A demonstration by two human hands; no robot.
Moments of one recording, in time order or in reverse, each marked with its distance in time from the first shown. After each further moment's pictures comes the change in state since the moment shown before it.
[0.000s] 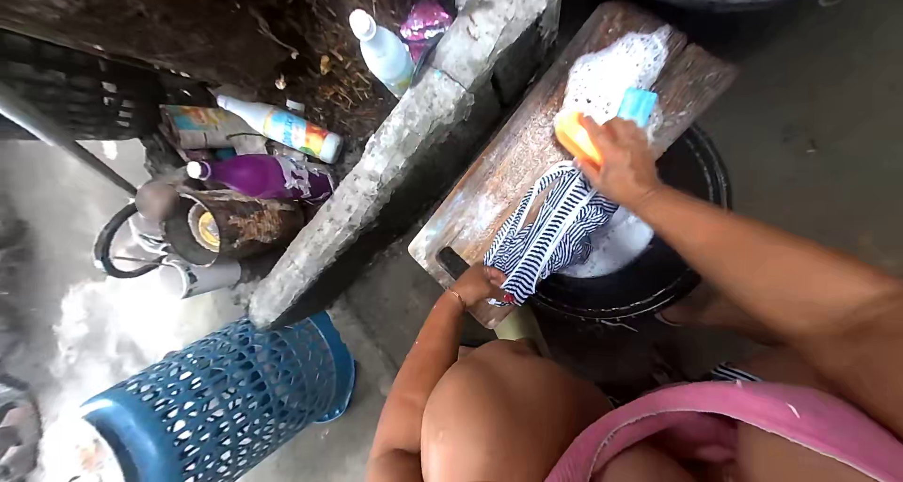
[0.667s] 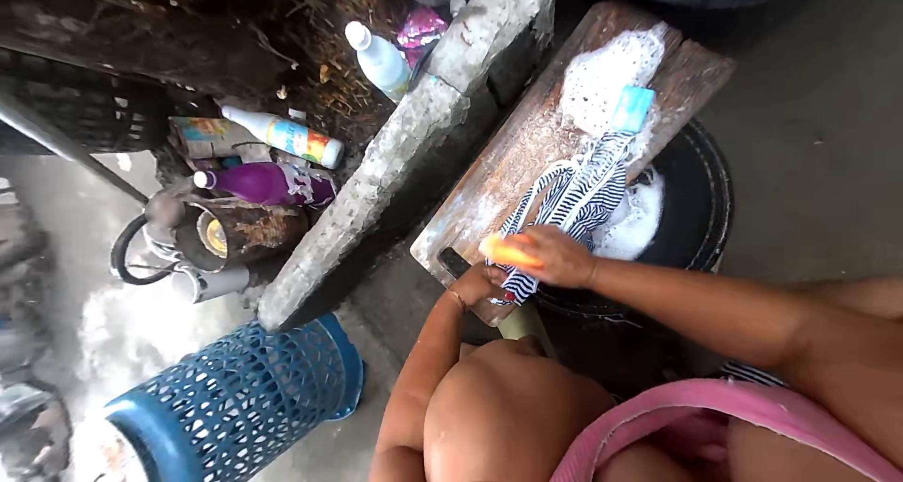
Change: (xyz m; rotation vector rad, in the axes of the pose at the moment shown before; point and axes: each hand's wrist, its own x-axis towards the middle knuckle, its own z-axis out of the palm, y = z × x) left_hand 0.000 -0.004 0.001 -0.053 0.018 0.056; right_hand -0.086 -0.079 0.060 0.343 -0.326 -0.405
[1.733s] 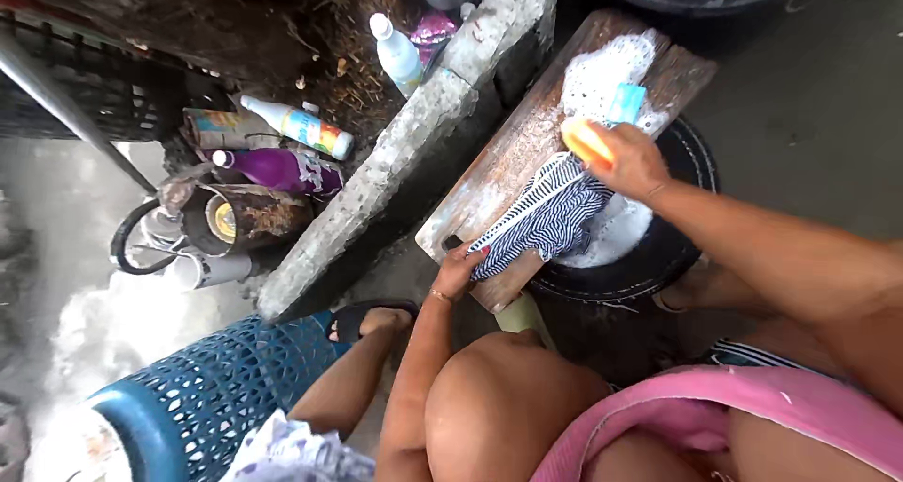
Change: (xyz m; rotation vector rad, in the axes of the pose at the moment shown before) left_hand -0.033 -0.015 0.001 -0.431 0.430 0.302; right_hand -0.005 0.070 -0.110 -0.274 0.280 0.411
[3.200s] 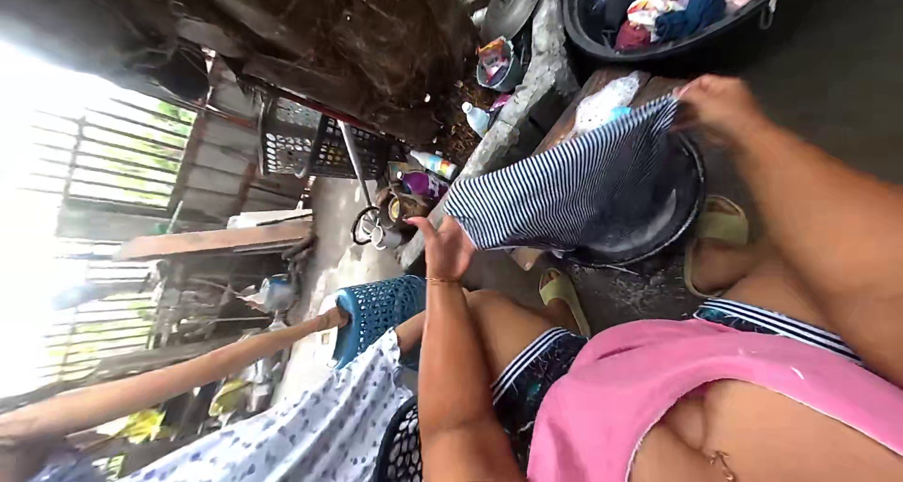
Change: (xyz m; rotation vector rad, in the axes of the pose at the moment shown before) left_hand -0.235 0.139 0.105 -0.195 0.166 0.518; right_hand -0.095 0.036 -0.173 1.074 0.169 0.286
